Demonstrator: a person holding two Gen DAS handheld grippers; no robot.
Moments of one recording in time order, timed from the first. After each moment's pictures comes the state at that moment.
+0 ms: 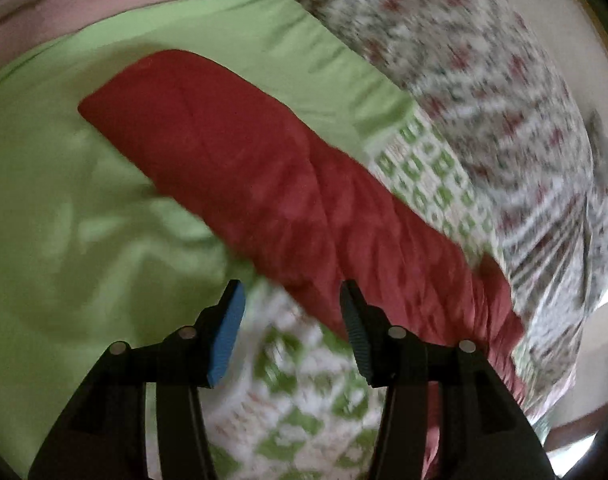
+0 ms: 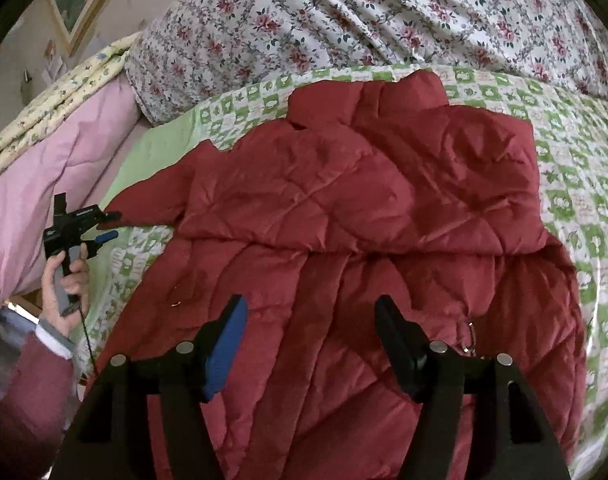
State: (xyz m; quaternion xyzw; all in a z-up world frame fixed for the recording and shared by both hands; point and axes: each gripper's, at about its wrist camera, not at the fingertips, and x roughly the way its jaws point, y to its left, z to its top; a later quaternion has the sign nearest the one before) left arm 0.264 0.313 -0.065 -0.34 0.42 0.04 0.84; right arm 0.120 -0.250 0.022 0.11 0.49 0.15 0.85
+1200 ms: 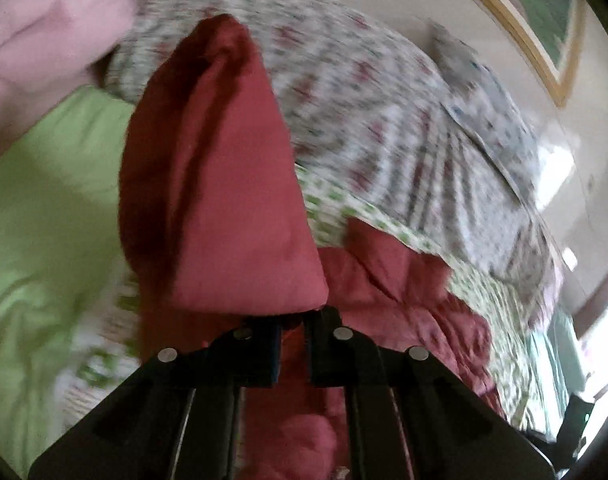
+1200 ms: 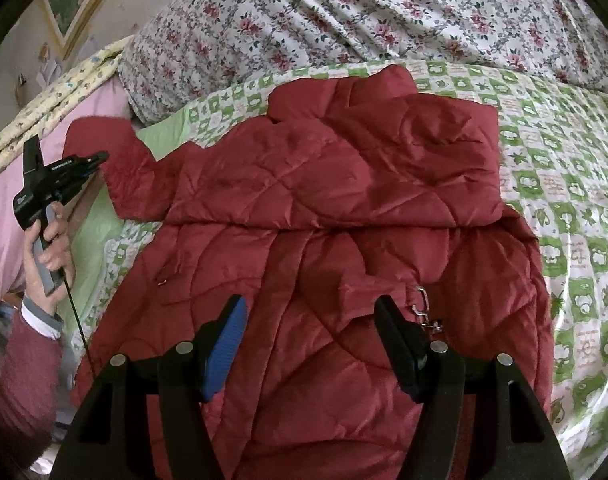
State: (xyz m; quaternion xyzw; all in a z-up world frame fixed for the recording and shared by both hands) left arm 0.247 0.148 0.050 -0.19 0.32 -0.14 0.92; right arm 0.093 -0.285 0.027 0.12 0.49 0.12 0.85
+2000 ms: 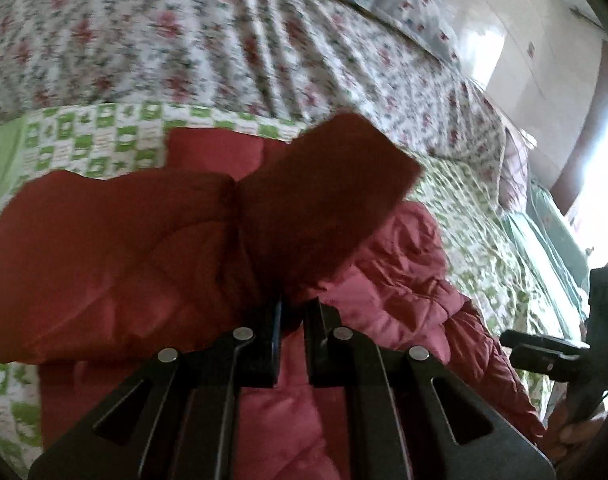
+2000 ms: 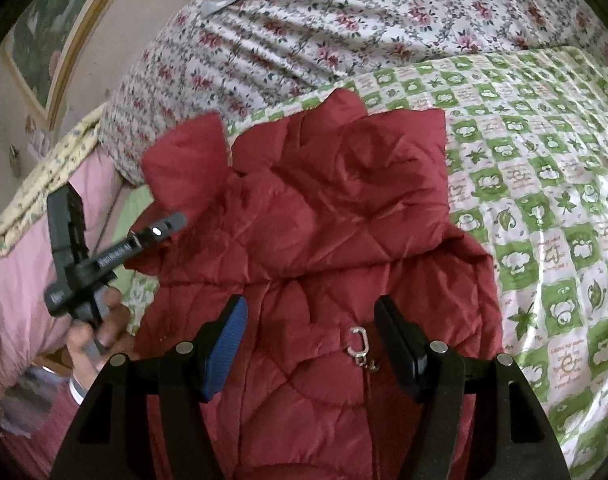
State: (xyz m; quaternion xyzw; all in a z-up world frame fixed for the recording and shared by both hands) left arm 0.231 -0.073 0.028 -0.05 0.38 -0.28 0.88; right arm 0.112 -0.361 0.030 0.23 0.46 0.10 0.85
